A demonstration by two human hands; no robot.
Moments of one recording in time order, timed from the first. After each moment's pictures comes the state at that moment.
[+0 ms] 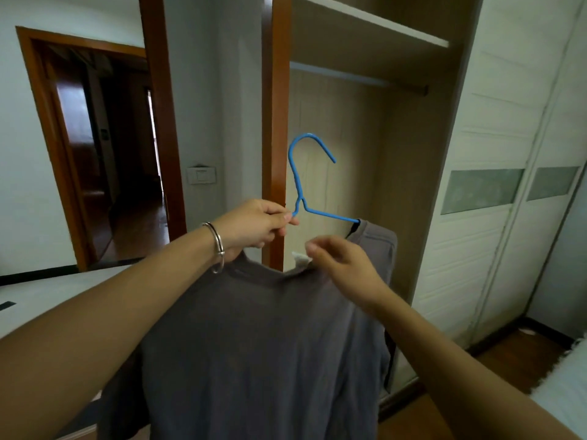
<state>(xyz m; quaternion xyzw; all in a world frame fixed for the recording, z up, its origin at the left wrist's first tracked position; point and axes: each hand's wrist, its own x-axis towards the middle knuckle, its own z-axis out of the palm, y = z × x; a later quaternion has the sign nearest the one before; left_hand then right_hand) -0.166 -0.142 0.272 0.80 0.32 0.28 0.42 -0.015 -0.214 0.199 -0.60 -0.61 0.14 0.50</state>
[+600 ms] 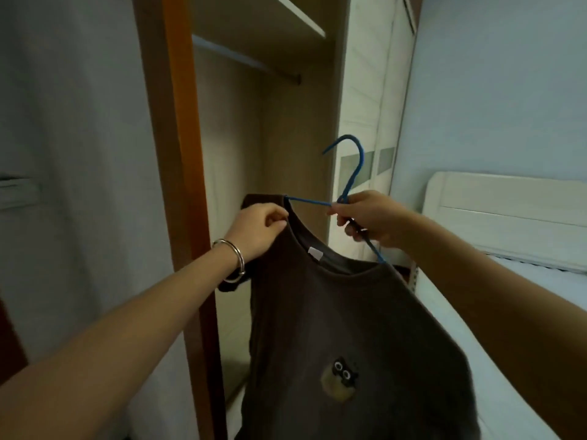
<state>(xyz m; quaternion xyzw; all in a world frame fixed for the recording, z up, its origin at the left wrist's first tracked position) -0.034 0.005 0.236 0.91 0.11 0.30 0.26 0.049 -0.160 0.275 -0.82 -0.26 0.12 0.50</state>
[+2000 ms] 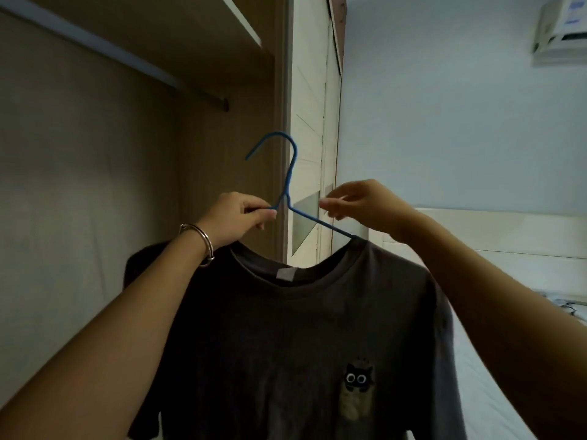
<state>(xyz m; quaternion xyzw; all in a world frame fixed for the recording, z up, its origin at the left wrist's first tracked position) 0.292 0.142 0.312 0.90 -0.10 0.29 0.32 0.334 -0.069 0.338 -0.87 -0.31 -0.13 0.36</state>
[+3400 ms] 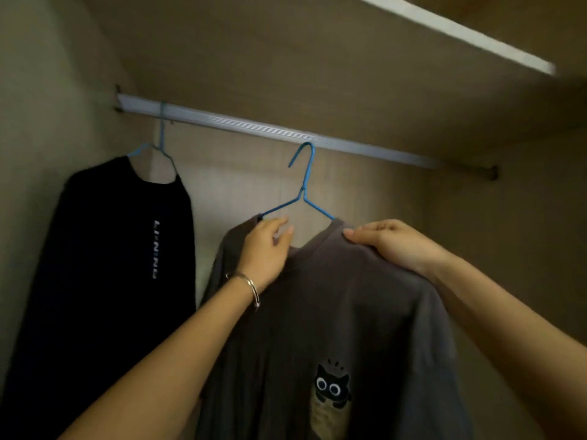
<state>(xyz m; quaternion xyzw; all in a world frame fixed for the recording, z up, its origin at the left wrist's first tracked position) 0.277 0.314 0.363 0.72 0.32 0.61 0.10 0.432 0.196 0.403 -0.57 -0.65 0.14 0.48</state>
